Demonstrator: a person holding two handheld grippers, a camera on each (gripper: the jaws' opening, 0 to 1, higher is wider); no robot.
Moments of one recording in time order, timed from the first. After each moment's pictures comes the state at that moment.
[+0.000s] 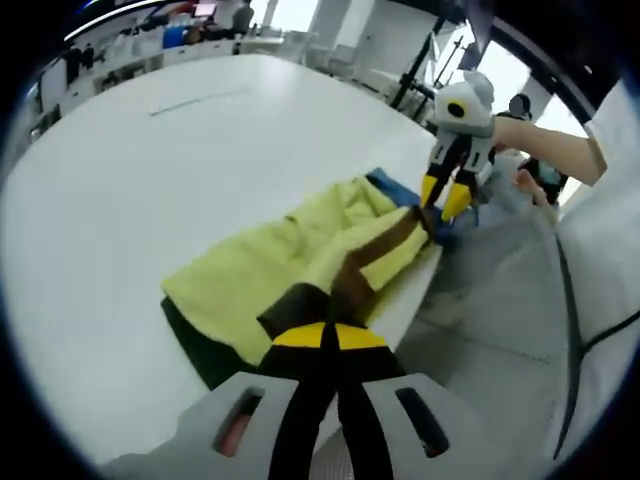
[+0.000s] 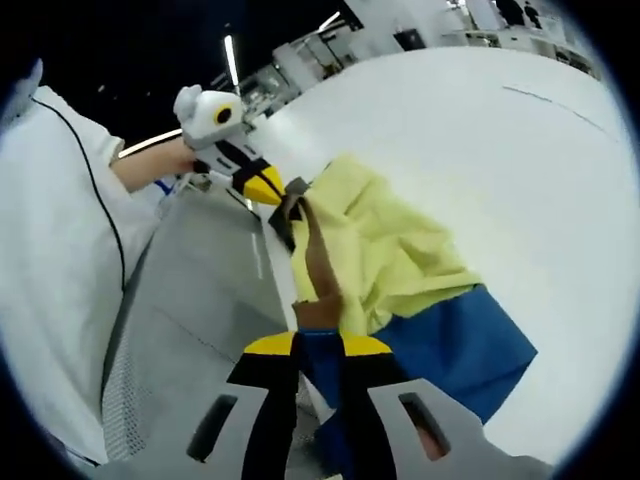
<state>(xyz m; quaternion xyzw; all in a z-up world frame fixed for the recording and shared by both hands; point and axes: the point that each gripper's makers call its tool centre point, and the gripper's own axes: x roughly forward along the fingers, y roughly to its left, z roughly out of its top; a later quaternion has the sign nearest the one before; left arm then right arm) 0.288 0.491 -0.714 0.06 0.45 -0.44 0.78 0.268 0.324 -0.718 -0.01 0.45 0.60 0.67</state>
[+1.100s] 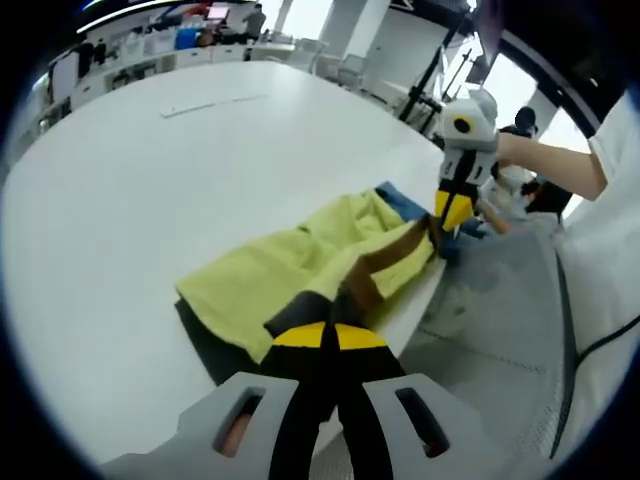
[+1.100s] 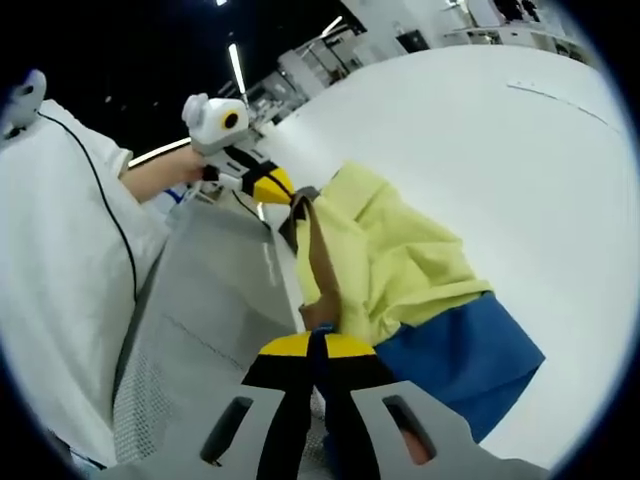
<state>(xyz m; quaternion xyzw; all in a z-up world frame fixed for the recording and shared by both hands) 0.296 0.497 -0.705 0.04 0.44 -0.43 0.79 0.266 0.328 -0.707 0.02 0.44 0.61 0.67</state>
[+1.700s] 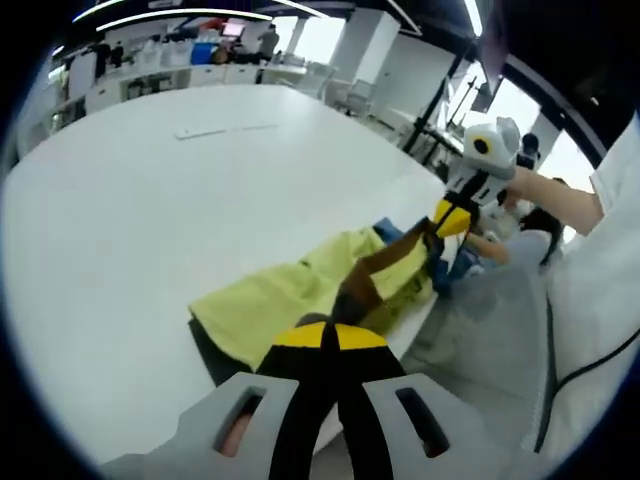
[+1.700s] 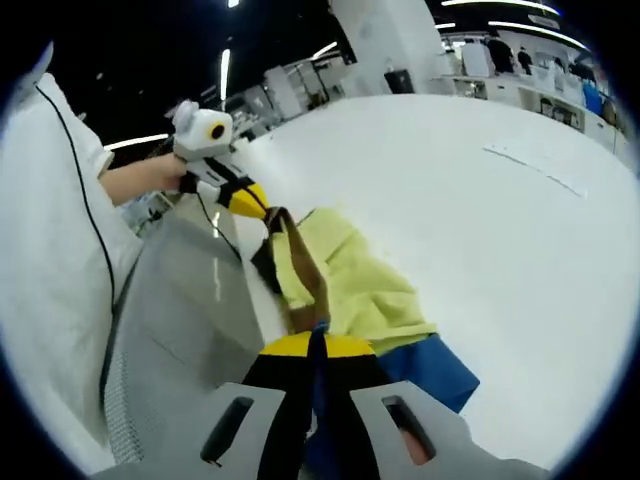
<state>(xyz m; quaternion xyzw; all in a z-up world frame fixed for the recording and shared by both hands) 0.306 0.495 -0.668 0.00 0.40 -0.41 0.82 0.299 0.321 -0.666 -0.06 0.35 0.54 0.76</state>
